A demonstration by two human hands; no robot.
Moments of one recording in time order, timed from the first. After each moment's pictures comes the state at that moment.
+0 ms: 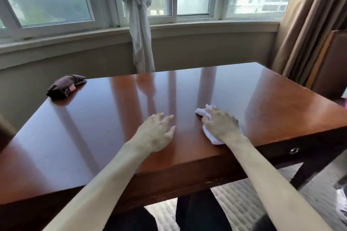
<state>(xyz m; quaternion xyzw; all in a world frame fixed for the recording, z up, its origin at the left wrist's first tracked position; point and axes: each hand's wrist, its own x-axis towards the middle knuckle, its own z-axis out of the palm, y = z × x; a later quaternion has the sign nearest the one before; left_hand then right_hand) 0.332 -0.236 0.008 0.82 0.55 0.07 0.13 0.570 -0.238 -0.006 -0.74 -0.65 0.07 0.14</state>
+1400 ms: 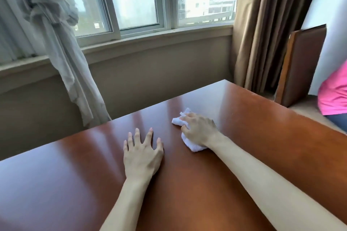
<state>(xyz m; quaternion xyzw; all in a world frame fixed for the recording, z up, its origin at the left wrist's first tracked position) 0.522 0.049 -0.040 0.77 0.62 0.12 0.11 0.731 0.037 -0.013 -0.75 -0.64 0.06 0.14</state>
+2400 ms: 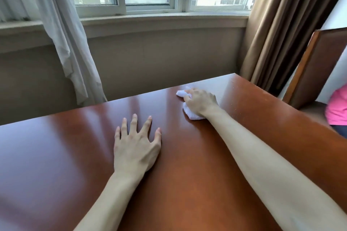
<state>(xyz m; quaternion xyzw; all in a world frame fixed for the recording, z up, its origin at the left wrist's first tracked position) 0.522 0.055 -0.046 0.77 0.62 0.11 0.08 0.767 0.129 -0.014 -0.78 -0.61 0.05 0.12</state>
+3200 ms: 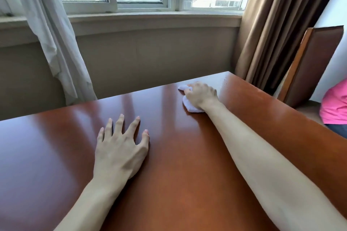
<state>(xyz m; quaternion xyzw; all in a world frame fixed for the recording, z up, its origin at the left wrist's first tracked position) 0.521 0.052 -0.050 0.77 0.62 0.13 0.06 0.808 0.147 -0.021 -0.81 -0.57 0.04 0.14</state>
